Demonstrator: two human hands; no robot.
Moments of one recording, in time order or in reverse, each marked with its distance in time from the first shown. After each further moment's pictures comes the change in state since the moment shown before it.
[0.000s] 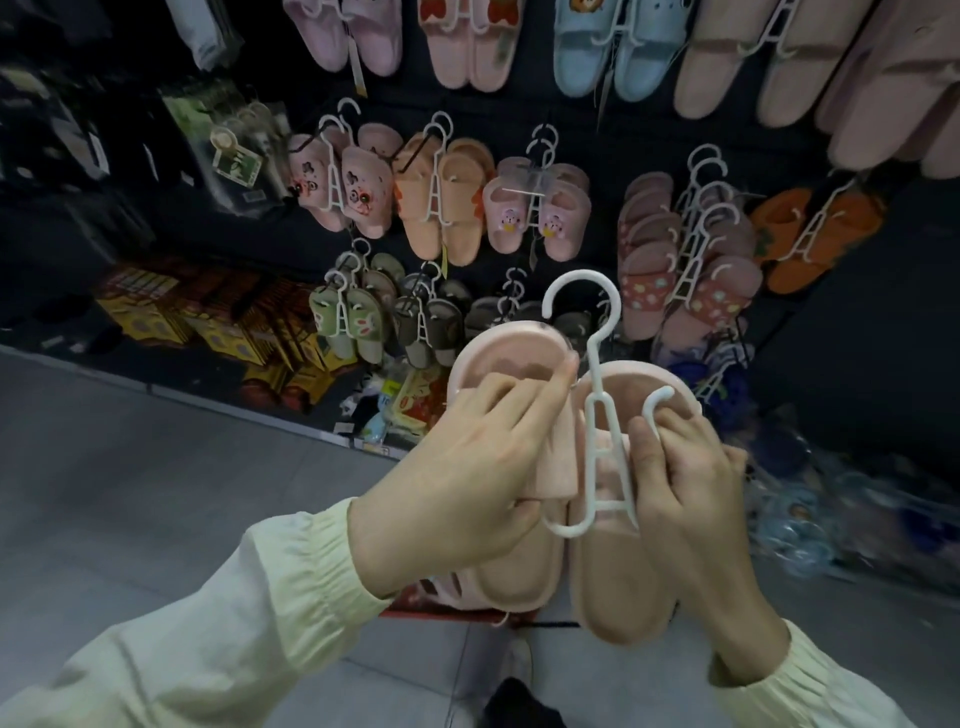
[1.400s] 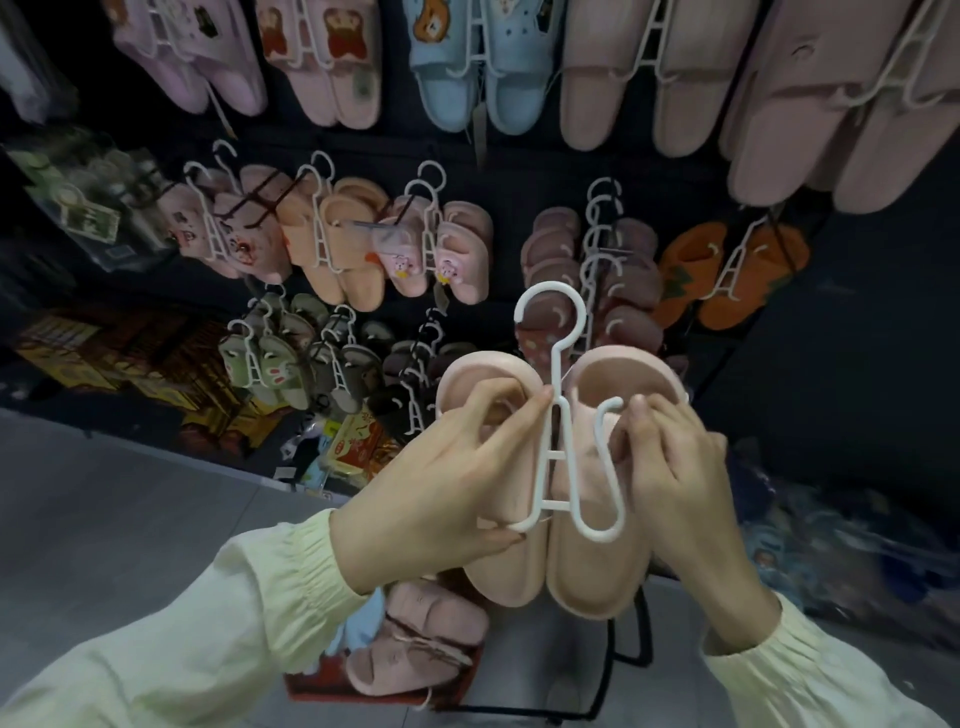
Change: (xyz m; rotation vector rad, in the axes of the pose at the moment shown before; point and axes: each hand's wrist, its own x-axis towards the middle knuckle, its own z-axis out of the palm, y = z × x) left_hand 0.219 0.023 0.080 -0.033 -0.011 0.013; right_hand 0.165 0.164 -0.091 0.123 -0.021 0.094
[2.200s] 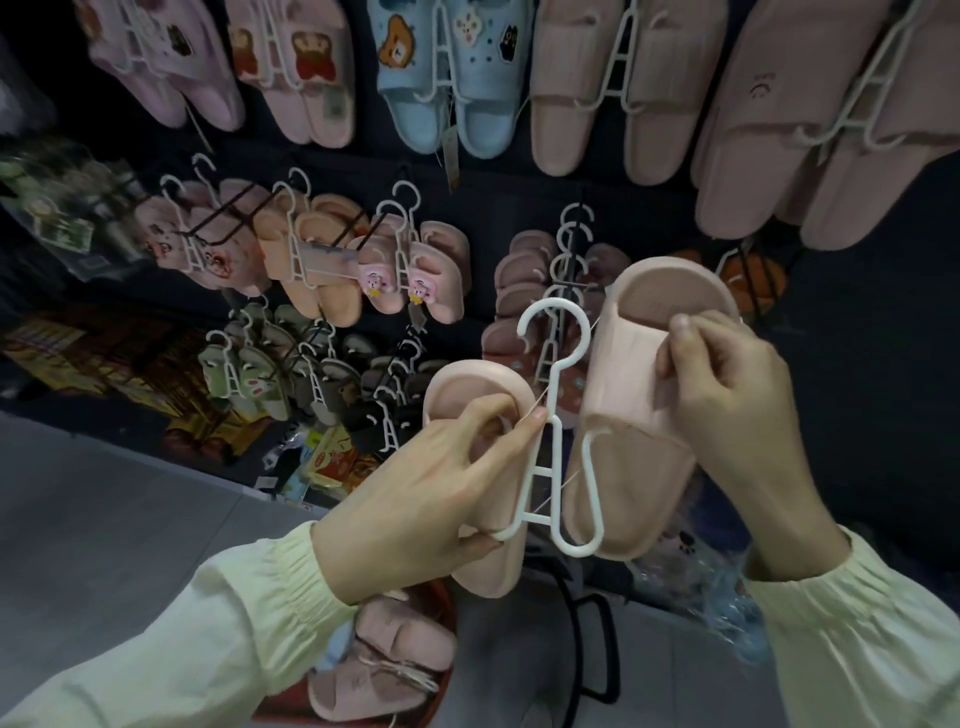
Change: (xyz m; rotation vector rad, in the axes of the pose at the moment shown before) left_hand 0.052 0.013 0.014 0.133 -0.010 0.018; right_hand 0.094 0.007 -0.078 0.020 0.093 -0.157
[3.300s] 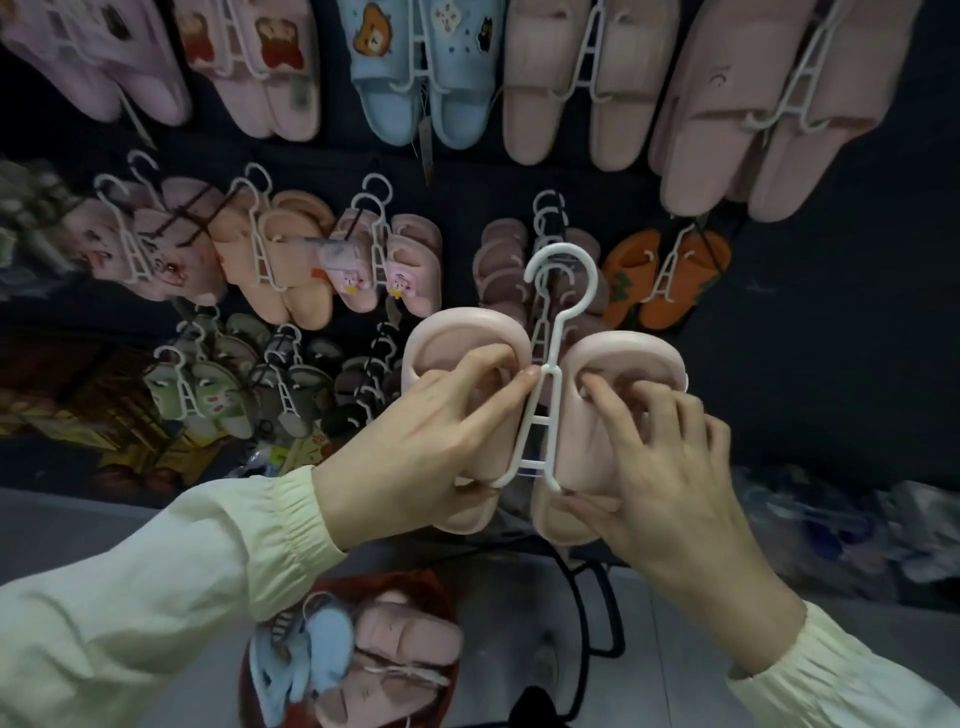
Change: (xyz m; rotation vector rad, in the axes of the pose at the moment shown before) left_hand -0.027 -0.049 -0.023 -0.004 0.117 0.199; right_hand -0.112 -0.038 0.049 -0.867 -0.226 -0.160
